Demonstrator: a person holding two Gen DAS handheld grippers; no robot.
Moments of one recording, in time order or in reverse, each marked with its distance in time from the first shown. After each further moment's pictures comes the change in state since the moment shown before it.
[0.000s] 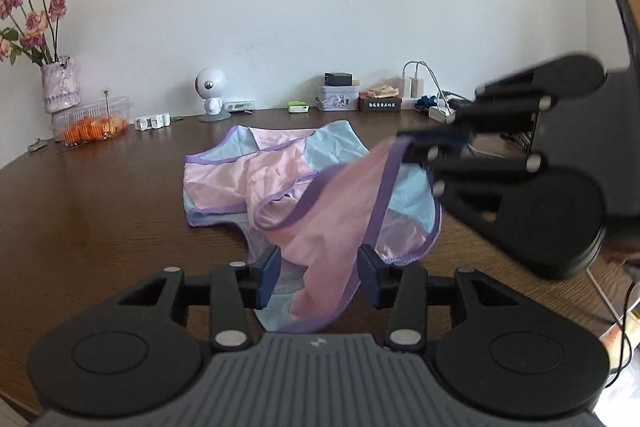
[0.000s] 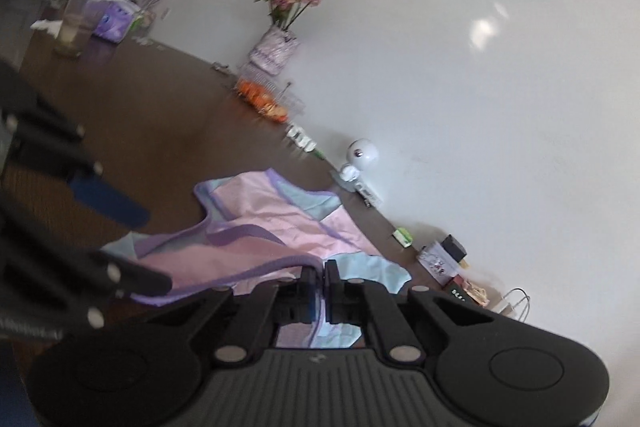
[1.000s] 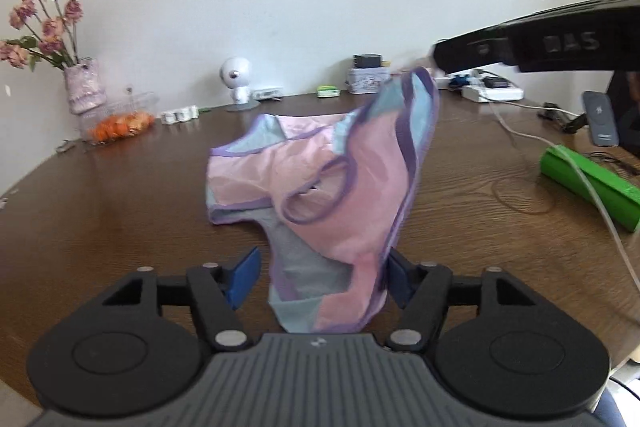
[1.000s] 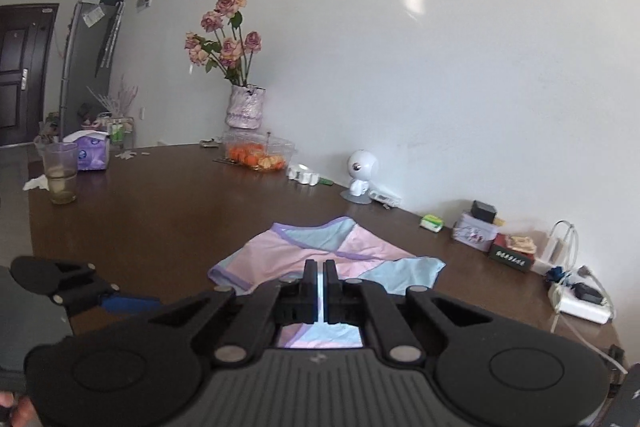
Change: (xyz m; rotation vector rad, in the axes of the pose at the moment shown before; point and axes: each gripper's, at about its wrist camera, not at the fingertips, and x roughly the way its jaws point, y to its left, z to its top) left arm 0.011 0.003 0.011 -0.031 0.065 0.166; right arm -0.015 -0.079 -0.003 0.402 -0.037 0.126
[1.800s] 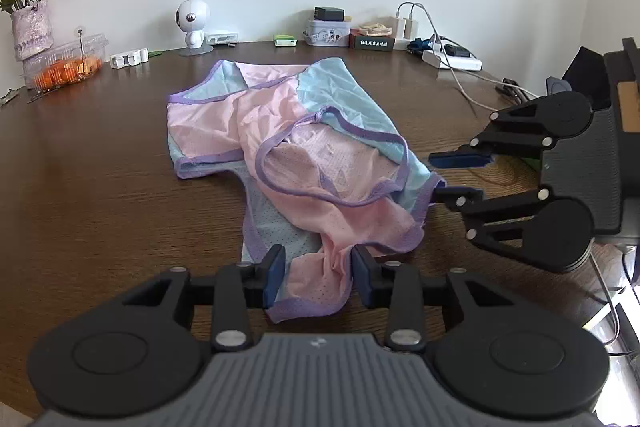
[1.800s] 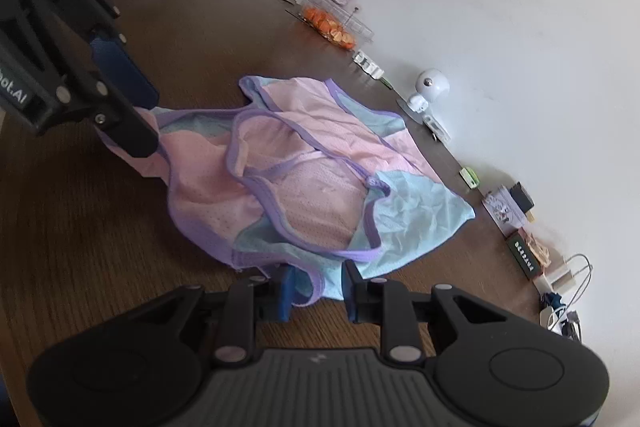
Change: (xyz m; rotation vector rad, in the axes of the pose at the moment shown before) left arm 0.007 0.033 0.004 -0.012 0.163 -0.290; right arm 0.063 0.033 -0.075 -0.496 0.274 0.076
